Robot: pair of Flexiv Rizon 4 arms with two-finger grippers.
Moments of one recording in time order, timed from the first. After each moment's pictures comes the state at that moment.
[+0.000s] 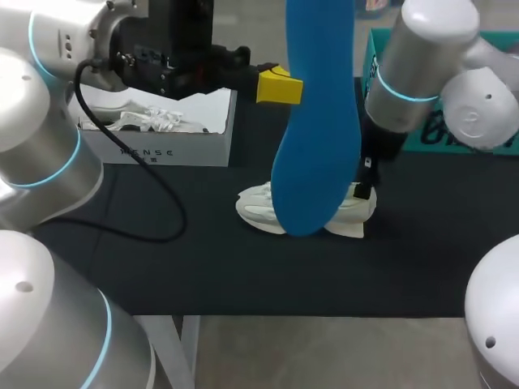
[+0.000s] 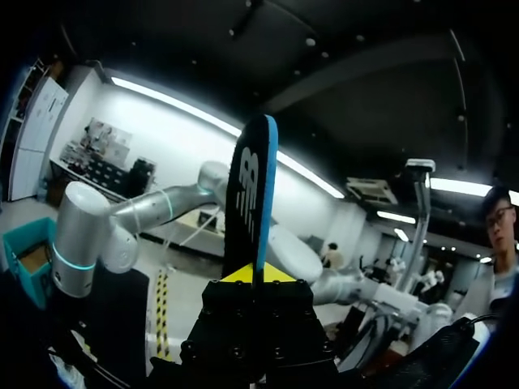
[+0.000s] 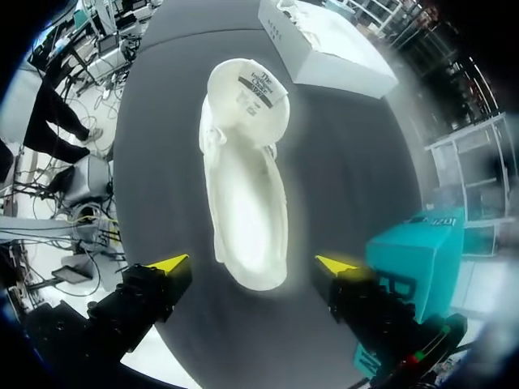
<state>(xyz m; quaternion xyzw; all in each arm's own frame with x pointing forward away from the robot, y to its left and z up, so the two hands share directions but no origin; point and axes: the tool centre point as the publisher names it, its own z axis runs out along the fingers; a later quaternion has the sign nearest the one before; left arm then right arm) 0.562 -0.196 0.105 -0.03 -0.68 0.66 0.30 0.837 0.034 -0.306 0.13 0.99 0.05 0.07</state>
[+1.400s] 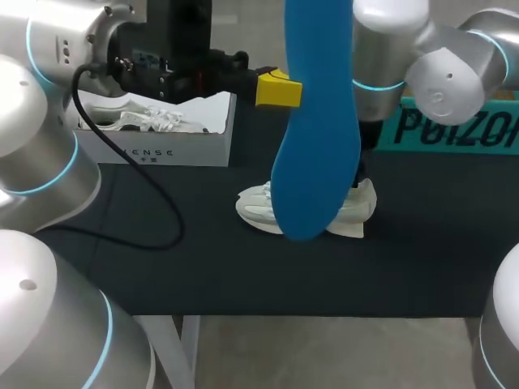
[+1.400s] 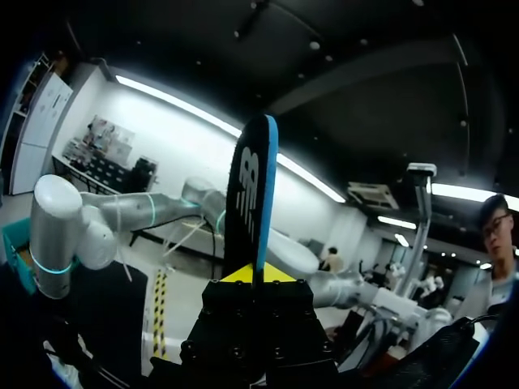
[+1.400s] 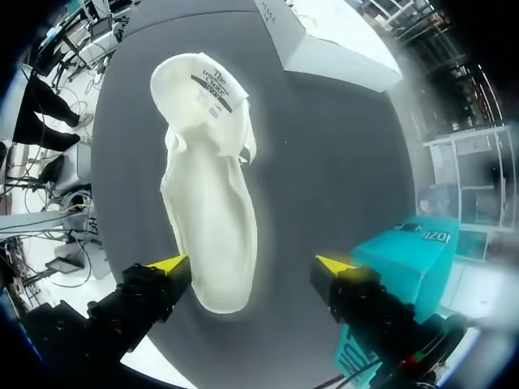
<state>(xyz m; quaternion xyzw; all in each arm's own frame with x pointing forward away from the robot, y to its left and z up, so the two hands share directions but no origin) 0.560 -0.196 0.104 -0.02 -0.68 0.66 0.31 0.874 0.046 -0.318 0.12 0.99 -0.01 0.09</state>
